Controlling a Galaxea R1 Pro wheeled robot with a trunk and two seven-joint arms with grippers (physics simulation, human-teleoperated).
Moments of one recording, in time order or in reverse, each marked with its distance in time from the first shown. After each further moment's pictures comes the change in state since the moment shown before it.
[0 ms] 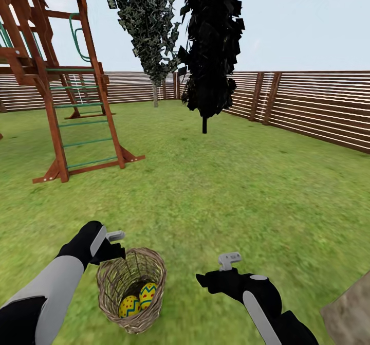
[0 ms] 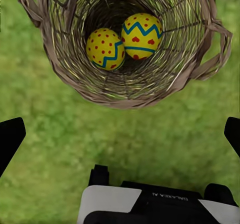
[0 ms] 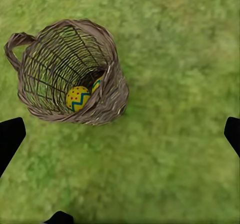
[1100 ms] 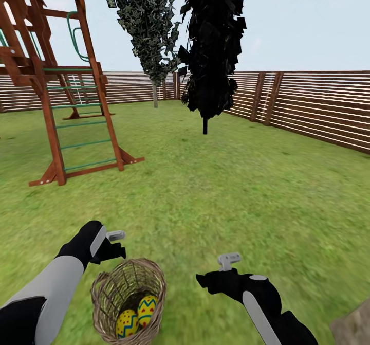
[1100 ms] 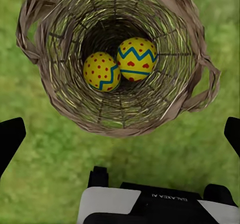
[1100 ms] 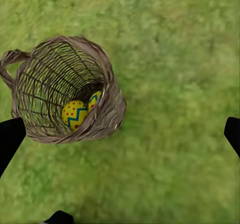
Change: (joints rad) left arm 0.002 0.000 -0.006 -0.008 -0.001 0.000 -0.011; right arm 0.000 0.001 0.001 0.003 0.002 0.000 0.000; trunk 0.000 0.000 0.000
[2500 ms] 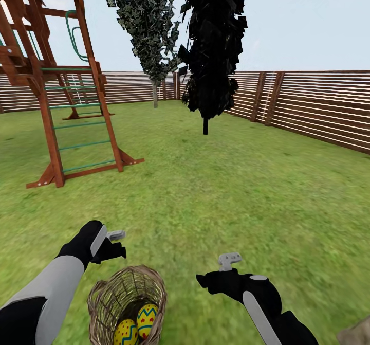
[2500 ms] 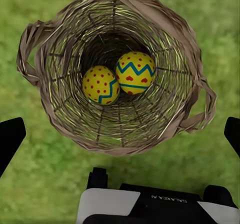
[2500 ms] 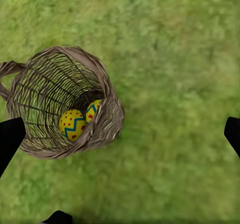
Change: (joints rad) left arm 0.000 -0.003 0.001 -0.003 0.002 0.000 0.004; right arm 0.000 -0.001 -0.001 0.002 0.000 0.000 0.000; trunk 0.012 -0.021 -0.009
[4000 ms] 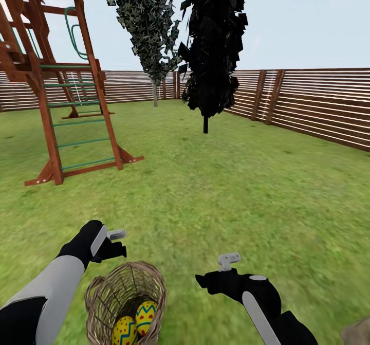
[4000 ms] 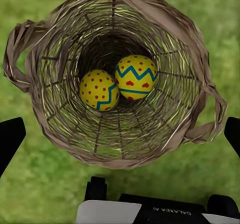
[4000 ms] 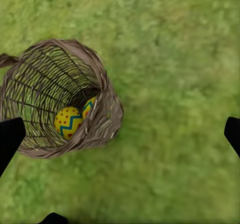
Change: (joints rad) left arm 0.000 -0.001 0.000 -0.001 0.000 -0.012 -0.002; right arm 0.000 0.001 0.003 -0.001 0.004 0.000 0.009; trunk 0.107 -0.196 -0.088
